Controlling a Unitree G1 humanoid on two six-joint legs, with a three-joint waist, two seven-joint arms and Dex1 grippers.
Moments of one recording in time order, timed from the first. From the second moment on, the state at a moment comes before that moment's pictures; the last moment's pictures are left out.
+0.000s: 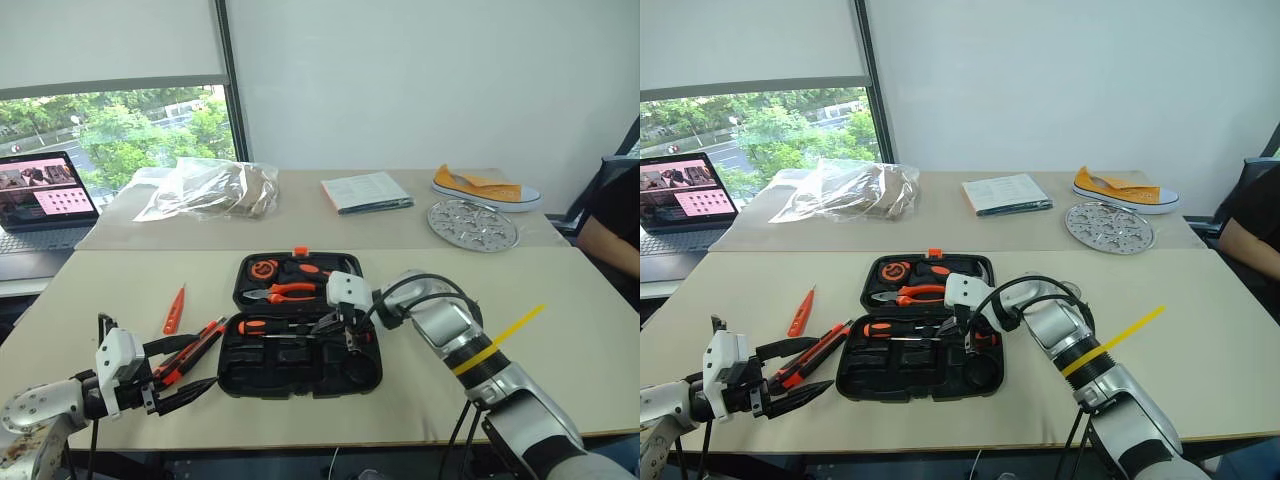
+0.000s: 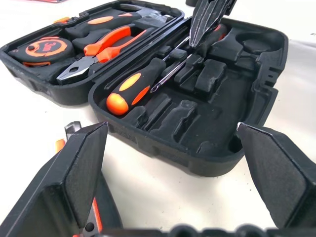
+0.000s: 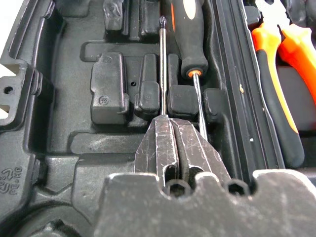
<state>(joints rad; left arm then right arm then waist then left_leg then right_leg) 0.18 0.76 0.35 -0.10 -0.53 0.07 -1.17 -0.79 -0.37 0.44 0.24 0.01 0.35 1.20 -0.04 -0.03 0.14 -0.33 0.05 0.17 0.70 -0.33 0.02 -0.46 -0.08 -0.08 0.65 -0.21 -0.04</state>
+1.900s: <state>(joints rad) -0.33 0.80 0.35 0.11 -0.57 0.54 -0.97 -0.21 -0.60 -0.12 -0.25 0.55 0.12 1.09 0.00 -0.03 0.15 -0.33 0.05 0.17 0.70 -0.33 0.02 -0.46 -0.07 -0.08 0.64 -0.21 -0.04</state>
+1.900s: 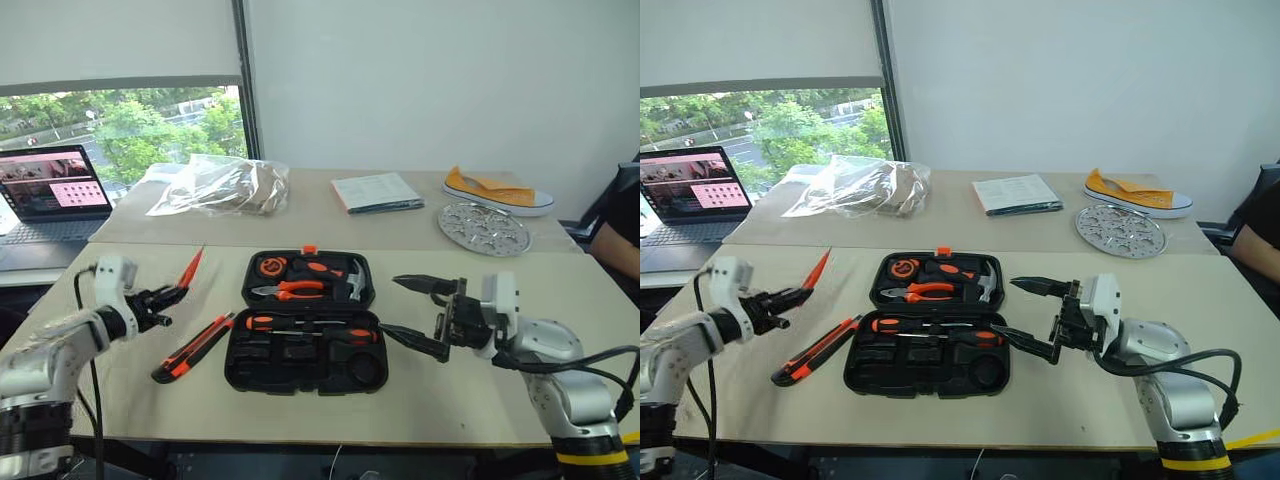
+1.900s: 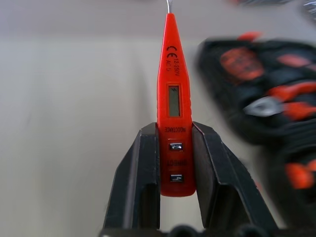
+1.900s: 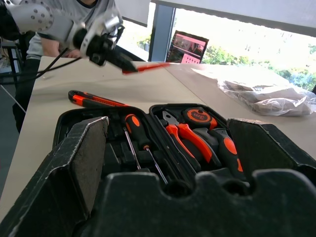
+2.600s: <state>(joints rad) -0.55 0.84 -0.27 0.10 -0.12 0.18 -1.40 -0.07 -0.66 -0.16 -0.35 0.57 0.16 1.06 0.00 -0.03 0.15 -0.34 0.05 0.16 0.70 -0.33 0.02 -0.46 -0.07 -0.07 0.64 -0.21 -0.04</state>
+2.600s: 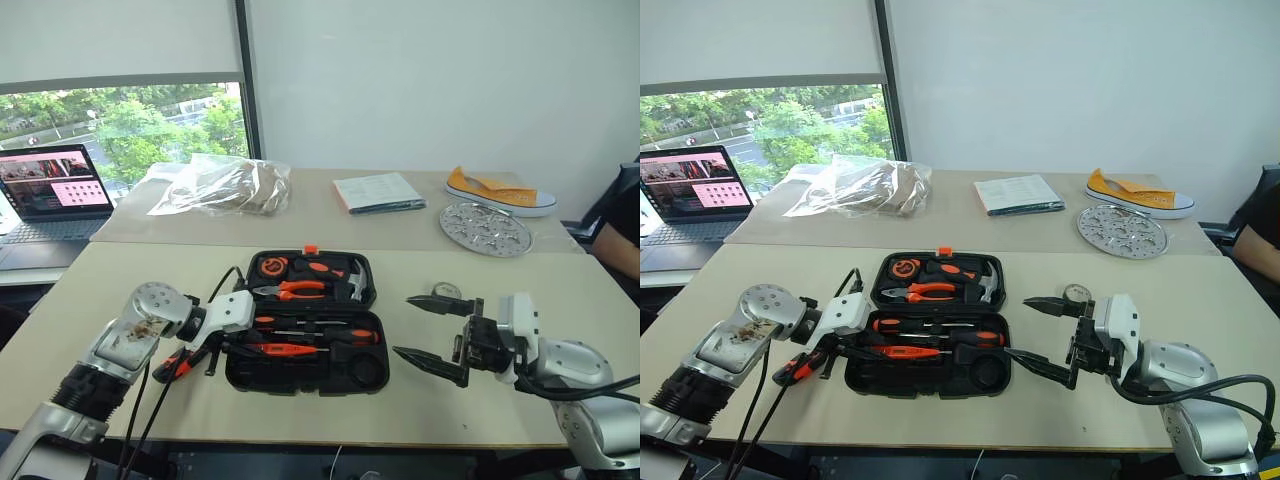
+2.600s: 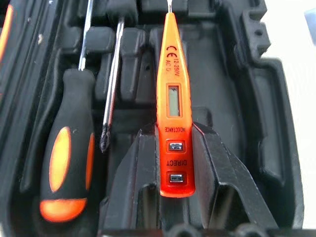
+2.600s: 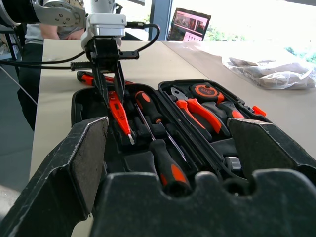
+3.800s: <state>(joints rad) -0.58 0.78 -0.25 0.10 -0.11 0.28 -1.37 -0.06 -0.66 -0.16 -0.36 0.57 0.18 1.06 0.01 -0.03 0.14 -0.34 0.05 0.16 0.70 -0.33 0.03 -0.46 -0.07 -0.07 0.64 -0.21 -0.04</state>
